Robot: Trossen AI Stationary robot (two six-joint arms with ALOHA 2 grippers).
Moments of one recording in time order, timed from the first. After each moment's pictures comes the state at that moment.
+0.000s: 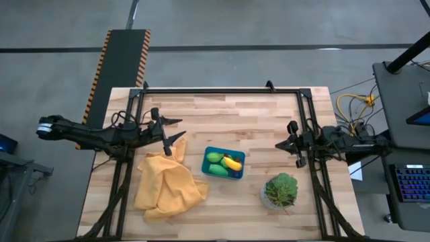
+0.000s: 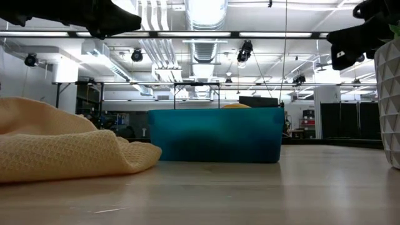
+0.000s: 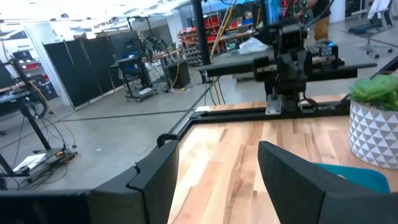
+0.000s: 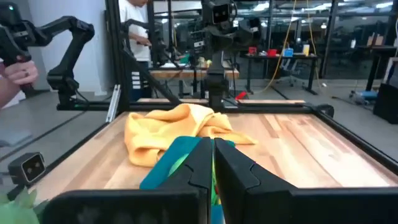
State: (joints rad) left arm -0.11 0.72 0.42 0.33 -0.47 0.21; right arm 0.05 0.00 0.09 -0.06 -0.06 0.01
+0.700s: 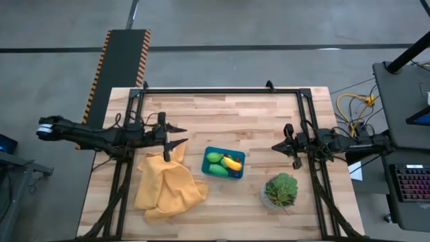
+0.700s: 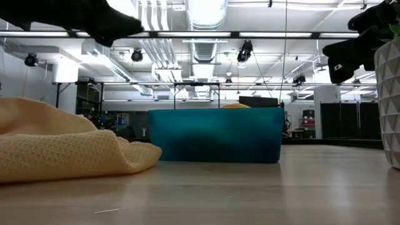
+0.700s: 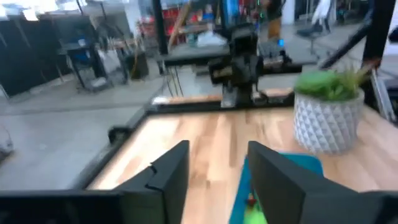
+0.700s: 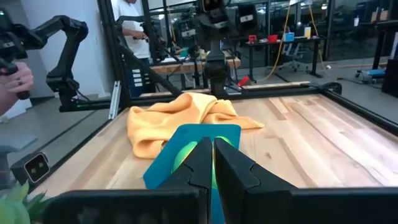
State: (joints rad) left arm -0.09 0.75 0.41 0.31 -0.28 0.12; right arm 0.05 0.05 0.01 0.04 -0.05 0.10
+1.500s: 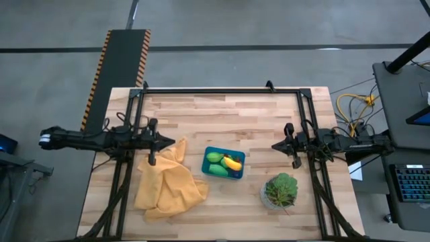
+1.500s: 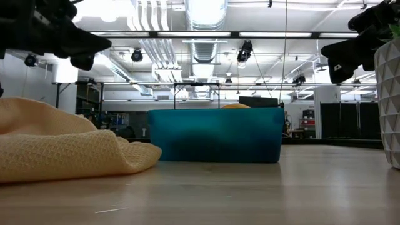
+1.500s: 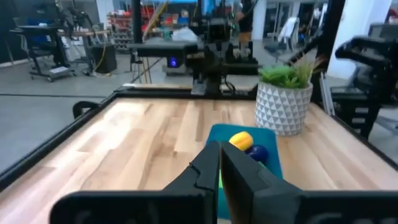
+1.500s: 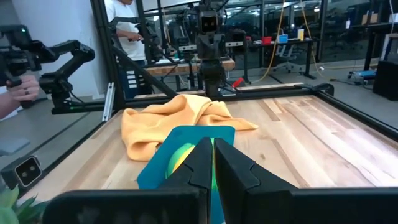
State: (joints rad) left arm -0.04 0.34 0.17 0.15 -0.10 -0.01; right arm 0.05 0.05 0.01 0.04 -0.02 0.09
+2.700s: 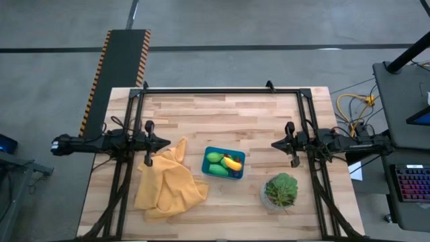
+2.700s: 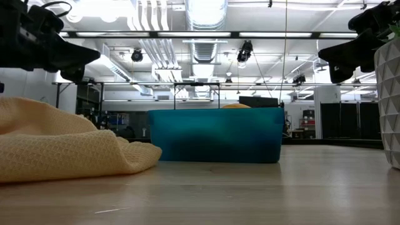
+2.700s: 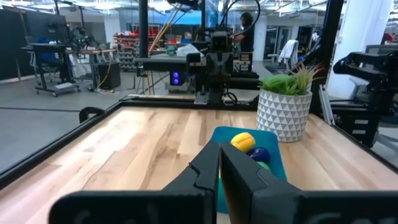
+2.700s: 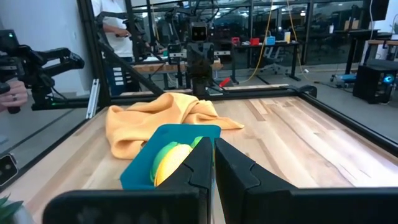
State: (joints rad) left arm -0.04 0.06 0.01 0.03 -0.11 -0.02; right arm 0.05 0.05 0.01 0.03 0.03 0.06
